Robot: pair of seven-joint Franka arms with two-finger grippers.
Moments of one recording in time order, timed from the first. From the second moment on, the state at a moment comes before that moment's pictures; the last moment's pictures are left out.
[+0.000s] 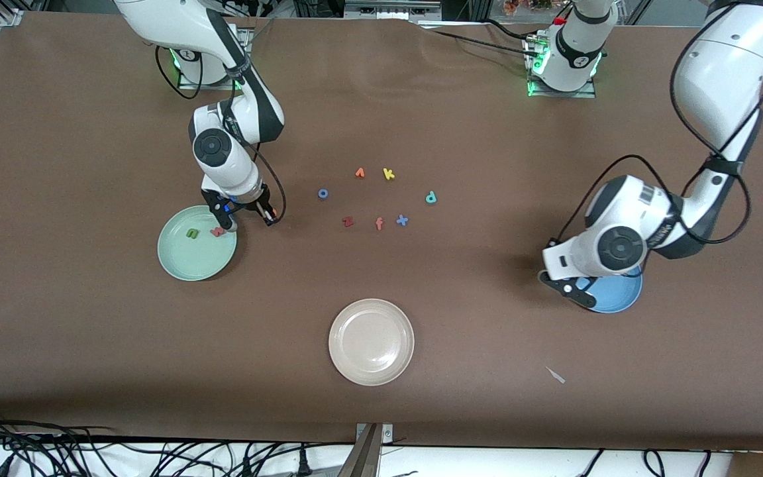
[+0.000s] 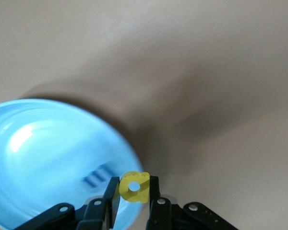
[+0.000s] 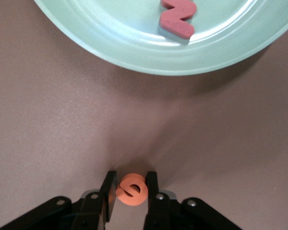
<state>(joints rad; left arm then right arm) 0.37 0.69 -0.60 -1.71 0.53 1.97 0.12 0.61 0.40 -0.14 -2.29 0.18 2.69 1.27</state>
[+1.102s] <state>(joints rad) 0.43 0.70 -0.61 -1.66 0.45 1.96 0.28 0.59 0.28 -0.41 -2.28 0.18 2.66 0.51</state>
